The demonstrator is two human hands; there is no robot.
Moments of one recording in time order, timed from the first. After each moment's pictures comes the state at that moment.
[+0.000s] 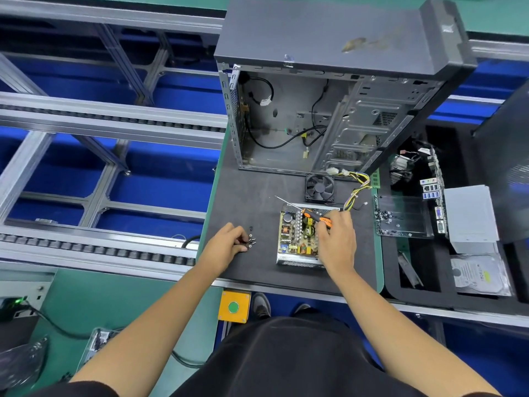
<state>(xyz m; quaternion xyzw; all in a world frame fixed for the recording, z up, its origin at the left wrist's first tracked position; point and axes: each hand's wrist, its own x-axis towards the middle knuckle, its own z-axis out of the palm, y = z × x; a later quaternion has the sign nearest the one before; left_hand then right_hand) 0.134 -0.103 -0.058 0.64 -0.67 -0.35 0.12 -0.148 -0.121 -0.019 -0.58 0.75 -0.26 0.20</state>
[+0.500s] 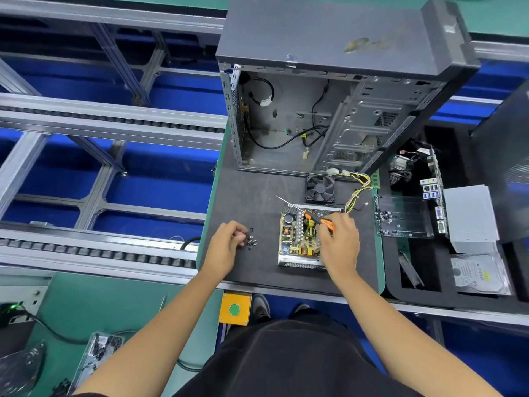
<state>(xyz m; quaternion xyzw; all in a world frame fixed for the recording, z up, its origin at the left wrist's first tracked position) 0.126 -0.098 -0.056 0.67 -0.58 -0.36 0.27 -0.145 -0.117 -0.014 -0.58 0.72 -0.32 0.18</state>
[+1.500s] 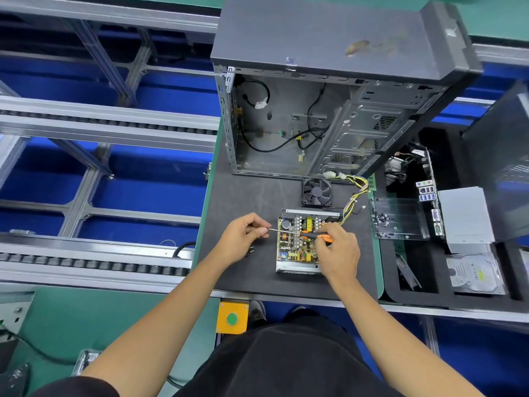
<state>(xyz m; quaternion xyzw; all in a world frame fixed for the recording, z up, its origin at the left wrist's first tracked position) 0.101 -0.148 -0.038 0.56 -0.54 -0.56 0.28 -0.142 -0.110 -0.007 -0.60 0.73 -0.28 0.17</state>
